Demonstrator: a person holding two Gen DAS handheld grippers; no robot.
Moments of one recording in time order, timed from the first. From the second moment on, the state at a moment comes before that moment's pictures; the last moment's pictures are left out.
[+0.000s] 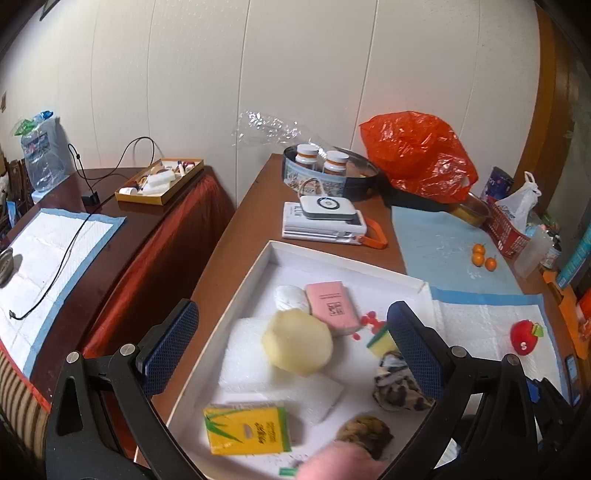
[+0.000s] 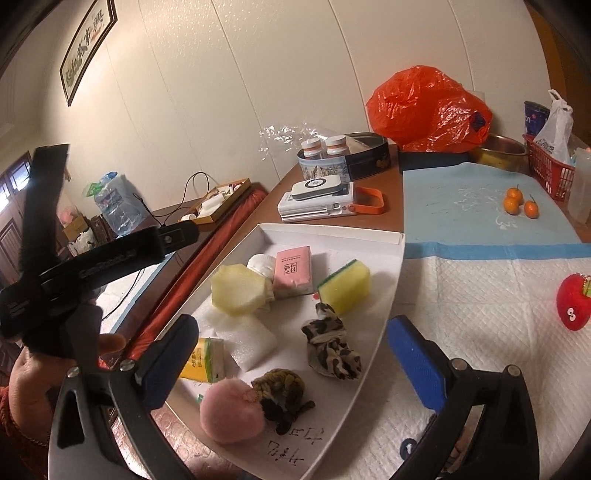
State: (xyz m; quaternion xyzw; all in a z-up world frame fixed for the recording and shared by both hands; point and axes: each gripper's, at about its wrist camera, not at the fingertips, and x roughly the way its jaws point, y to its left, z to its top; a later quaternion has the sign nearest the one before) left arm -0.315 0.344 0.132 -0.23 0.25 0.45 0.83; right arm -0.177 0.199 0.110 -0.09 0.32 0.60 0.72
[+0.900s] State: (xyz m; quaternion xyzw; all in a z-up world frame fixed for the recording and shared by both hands) left arm -0.231 0.220 0.160 -0.20 0.24 0.41 0.86; right arm -0.065 0.090 0.132 -0.01 0.29 0.59 0.75
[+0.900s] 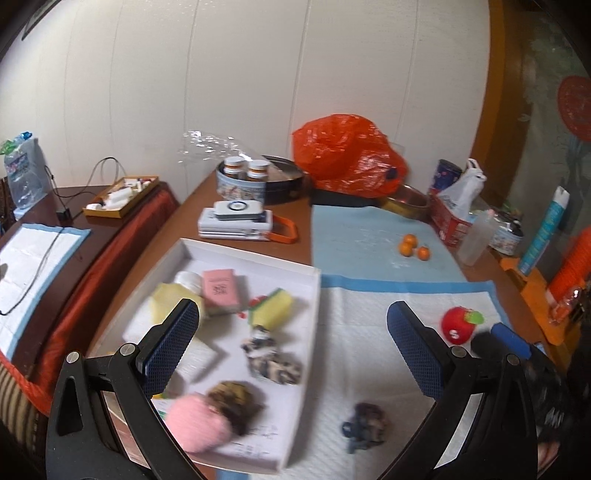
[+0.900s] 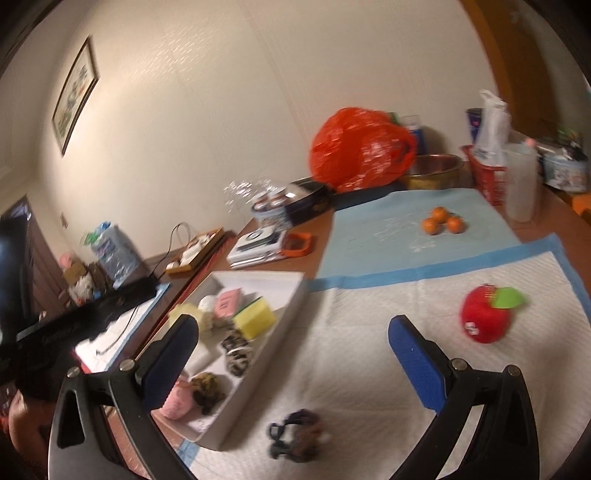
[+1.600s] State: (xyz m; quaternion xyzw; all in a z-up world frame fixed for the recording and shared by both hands) left arm -0.139 0.157 0.072 -0.21 0.37 0.38 0.82; right arm 0.040 0.017 0.110 0.05 0.33 0.53 0.78
